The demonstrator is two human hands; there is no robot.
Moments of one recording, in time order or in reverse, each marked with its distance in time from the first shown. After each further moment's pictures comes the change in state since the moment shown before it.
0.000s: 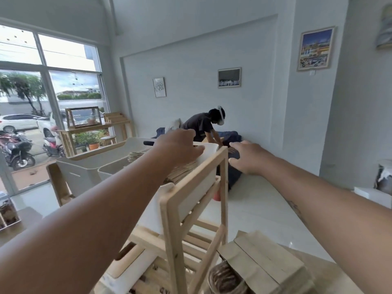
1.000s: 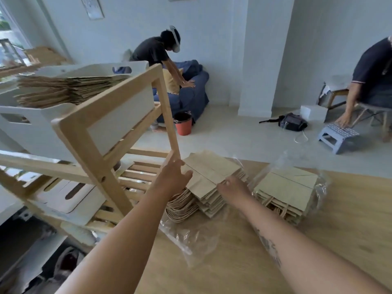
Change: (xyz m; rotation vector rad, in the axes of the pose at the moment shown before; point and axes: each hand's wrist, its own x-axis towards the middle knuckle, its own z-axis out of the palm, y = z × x) left_hand -0.128 0.120 0.258 -0.538 -0.481 -0.140; right_hand -0.206 0.124 0.190 0.648 -0.226 0.655
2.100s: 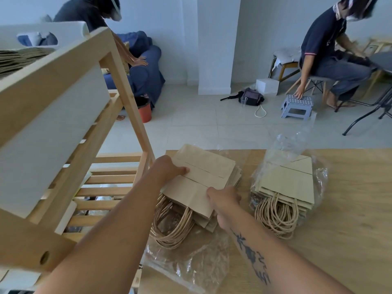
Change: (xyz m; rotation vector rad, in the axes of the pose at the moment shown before) left_hand 0.153 -0.021 0.043 0.088 -0.338 -0.047; right_hand 0.077 0.005 0.076 0.655 0.308 0.611
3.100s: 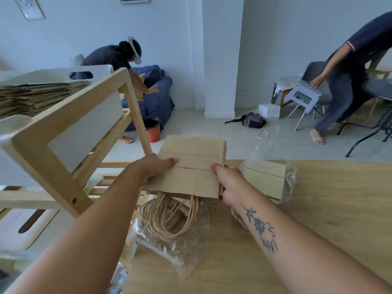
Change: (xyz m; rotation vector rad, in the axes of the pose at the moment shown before) left_hand -0.123 0.017 -0.048 -0.423 -0.001 -0.033; right_hand -0.071 -0.046 -0.093 0.284 -0.278 -0.195
